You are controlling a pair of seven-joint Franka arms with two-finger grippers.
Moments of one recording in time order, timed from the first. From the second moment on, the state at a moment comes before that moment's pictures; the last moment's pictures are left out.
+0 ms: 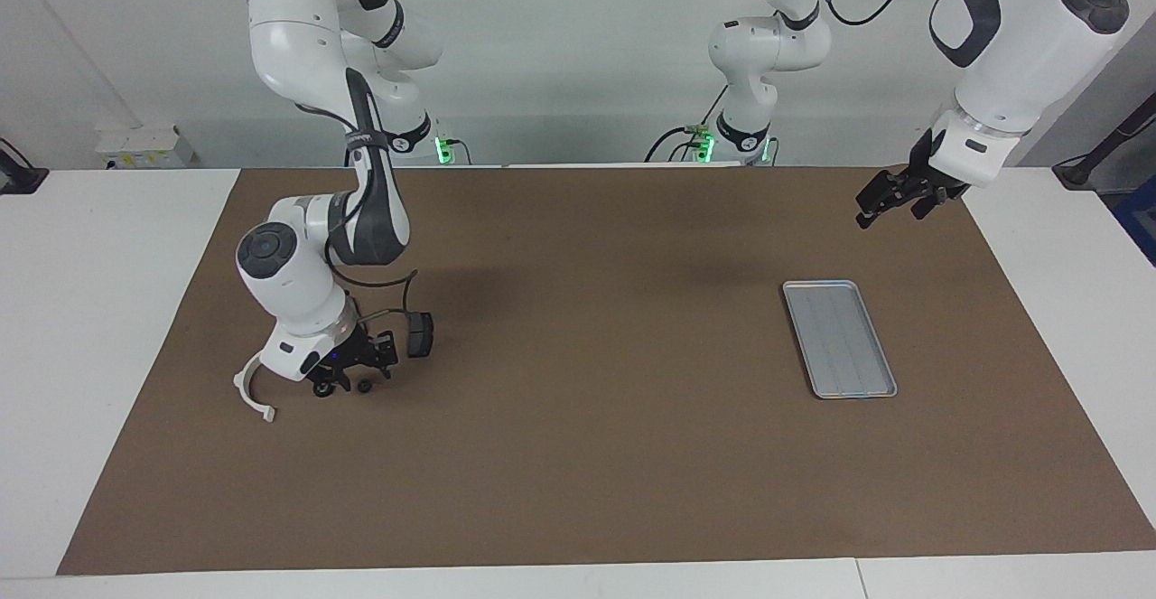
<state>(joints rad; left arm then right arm) -0.03 0.01 0.02 -1.67 -0.05 1.62 -0.14 0.05 0.41 0.01 -1.77 0.06 2.20 -0.23</state>
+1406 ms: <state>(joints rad) -0.03 0.01 0.02 -1.66 -0.05 1.61 -0.12 0.05 0.01 -0.01 -1.69 -0.03 1.73 -0.03</state>
